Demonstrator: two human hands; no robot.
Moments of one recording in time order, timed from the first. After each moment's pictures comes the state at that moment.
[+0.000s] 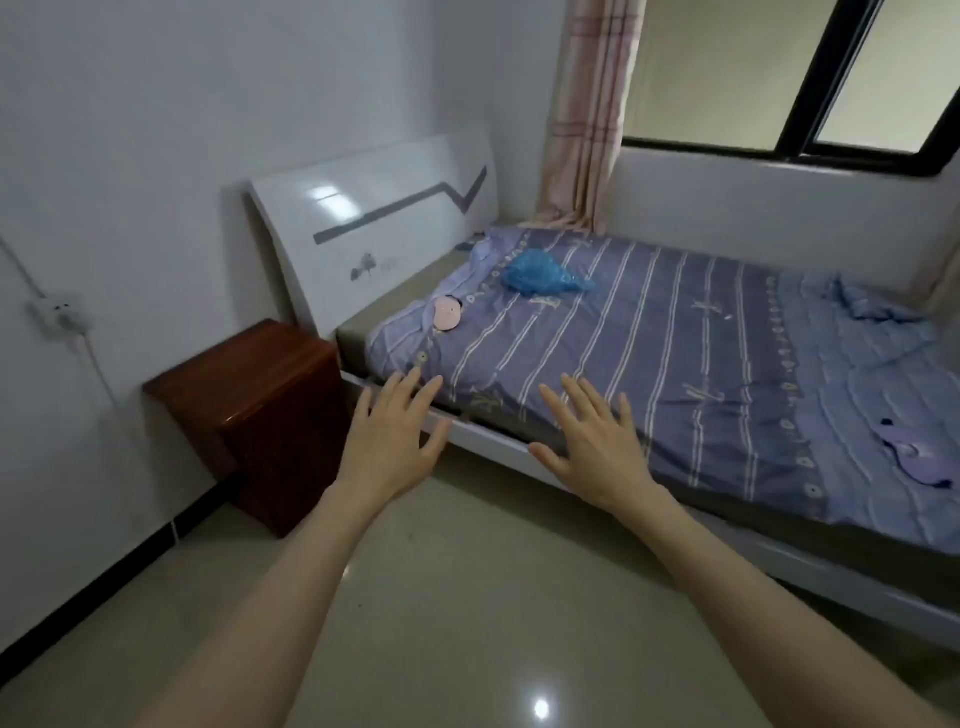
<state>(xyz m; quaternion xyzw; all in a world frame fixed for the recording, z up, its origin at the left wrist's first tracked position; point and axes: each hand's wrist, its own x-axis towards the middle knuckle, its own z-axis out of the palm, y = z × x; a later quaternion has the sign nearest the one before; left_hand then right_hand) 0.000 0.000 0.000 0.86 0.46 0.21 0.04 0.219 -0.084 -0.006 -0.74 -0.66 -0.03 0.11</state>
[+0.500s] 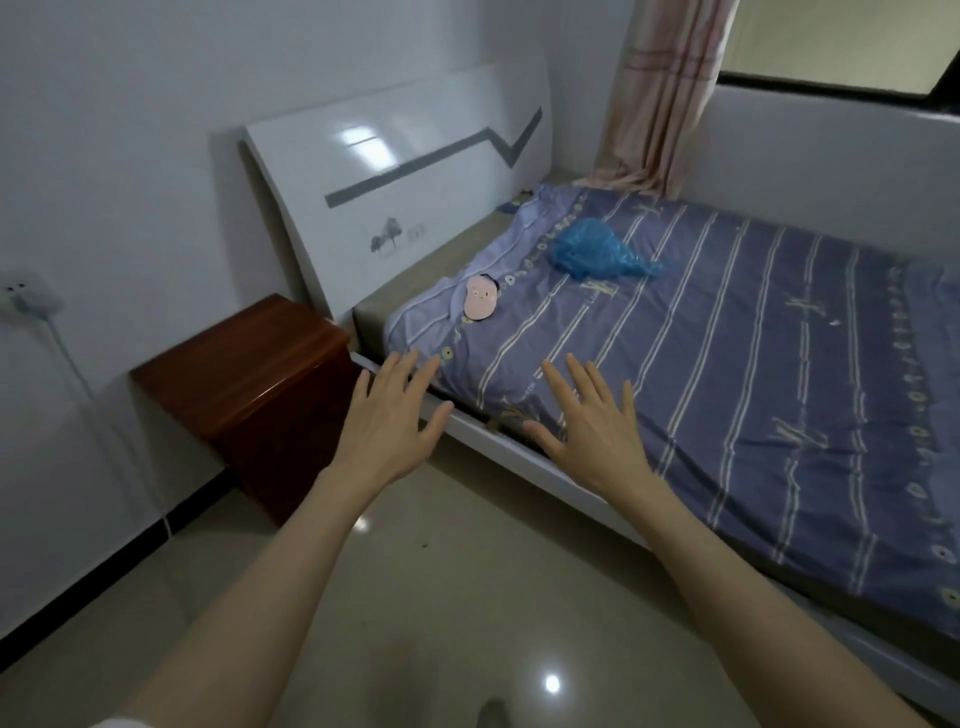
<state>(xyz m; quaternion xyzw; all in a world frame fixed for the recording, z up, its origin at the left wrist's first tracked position) 0.056 0.215 -0.033 0.84 0.51 0.17 0.06 0.276 0.155 -0.044 -0.73 -0.67 0.02 0.14</state>
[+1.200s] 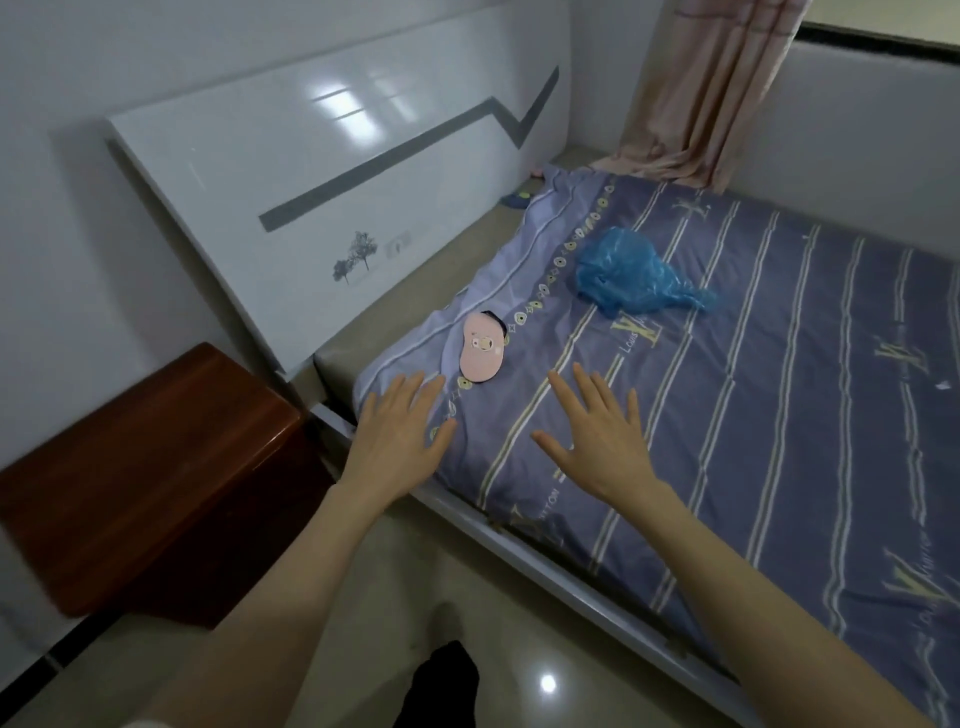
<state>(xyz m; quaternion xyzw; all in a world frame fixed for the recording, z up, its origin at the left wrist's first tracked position) 0.147 0.584 -0.107 0.84 0.51 0.13 0.13 0.373 0.520 -0.102 -0.74 -0.66 0.06 0.09</state>
